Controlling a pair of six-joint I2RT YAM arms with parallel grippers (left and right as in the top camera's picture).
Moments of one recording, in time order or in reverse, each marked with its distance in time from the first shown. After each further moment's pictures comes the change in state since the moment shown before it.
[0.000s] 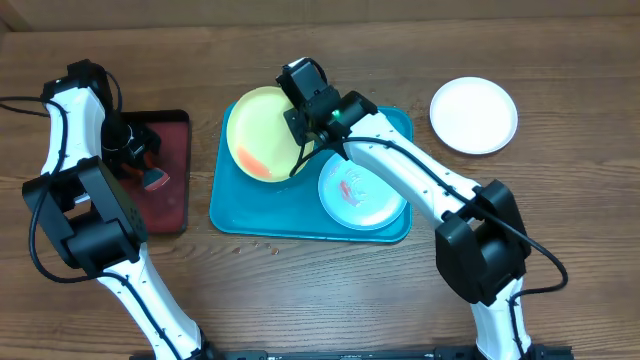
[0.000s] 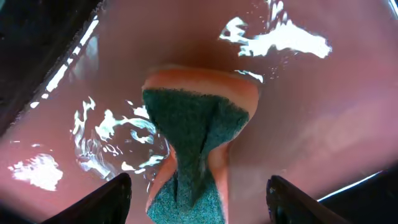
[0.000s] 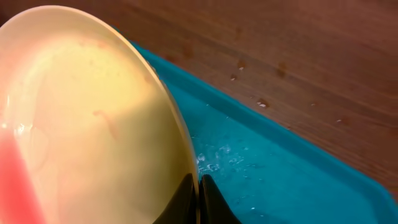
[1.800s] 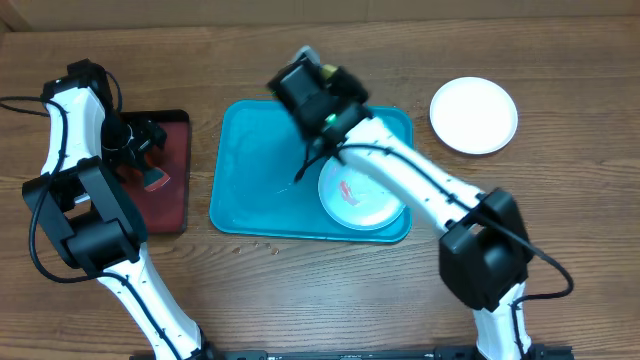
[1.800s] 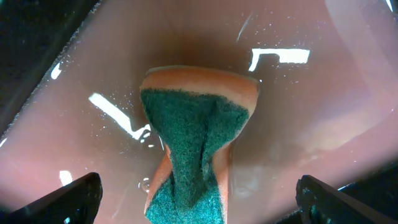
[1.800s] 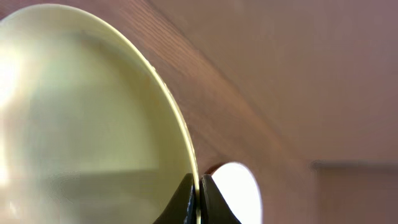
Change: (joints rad) left arm 0.000 0.000 0.000 0.002 0.003 0.003; right arm 0.003 -0.037 0.009 -0.041 0.596 -0.332
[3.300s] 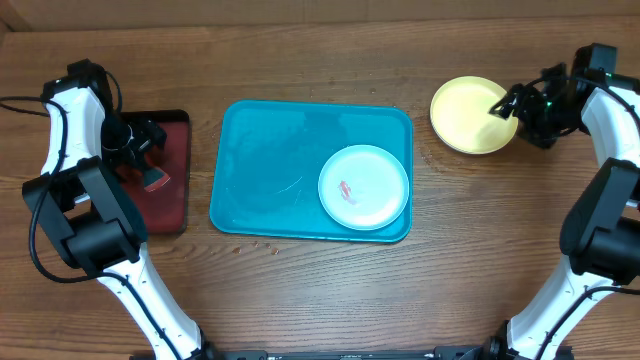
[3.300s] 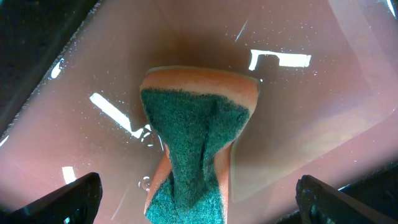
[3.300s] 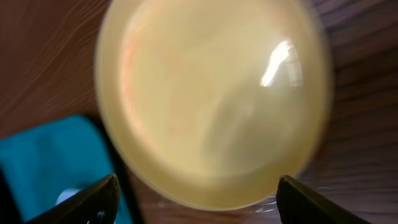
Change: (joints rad) left arm 0.000 0.000 0.000 0.000 0.000 0.000; right arm -0.983 0.000 -0.201 -0.198 -1.334 0.309
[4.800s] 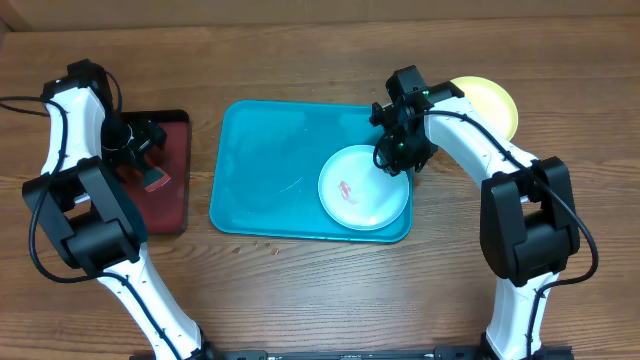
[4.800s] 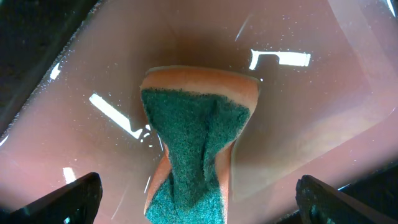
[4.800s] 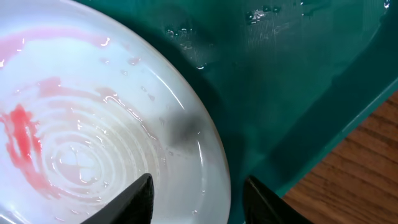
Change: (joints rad) left arm 0.000 0.000 0.000 0.000 0.000 0.000; right arm 0.626 0.000 -0.087 -0.048 0.412 -0.322
